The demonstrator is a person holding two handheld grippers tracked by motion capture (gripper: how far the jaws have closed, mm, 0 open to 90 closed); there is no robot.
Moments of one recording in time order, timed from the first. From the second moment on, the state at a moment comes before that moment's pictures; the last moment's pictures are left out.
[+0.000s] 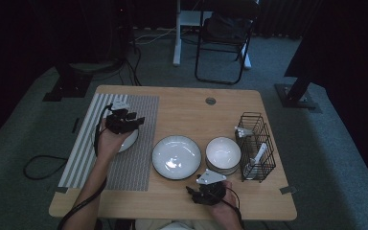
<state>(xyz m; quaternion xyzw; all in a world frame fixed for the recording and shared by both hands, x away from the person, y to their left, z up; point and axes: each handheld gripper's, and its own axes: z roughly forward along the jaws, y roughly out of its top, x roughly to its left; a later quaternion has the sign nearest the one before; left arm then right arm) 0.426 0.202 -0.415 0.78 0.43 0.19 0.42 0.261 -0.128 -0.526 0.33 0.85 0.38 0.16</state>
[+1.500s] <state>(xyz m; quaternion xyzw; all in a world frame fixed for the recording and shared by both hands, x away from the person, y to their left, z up) 0.415 0.116 -0.394 0.81 0.34 0.16 0.45 0.258 -0.124 -0.527 0.32 0.86 0.38 0.15</state>
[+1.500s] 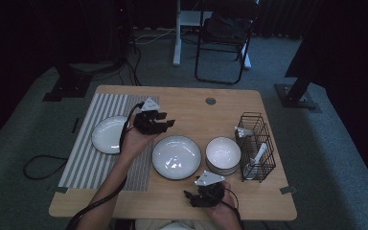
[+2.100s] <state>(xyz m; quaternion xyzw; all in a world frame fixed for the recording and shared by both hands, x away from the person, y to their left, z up) 0.414 0.086 -0.385 0.82 0.31 0.14 0.46 0.258 -0.124 -0.527 0.32 0.86 0.38 0.15</state>
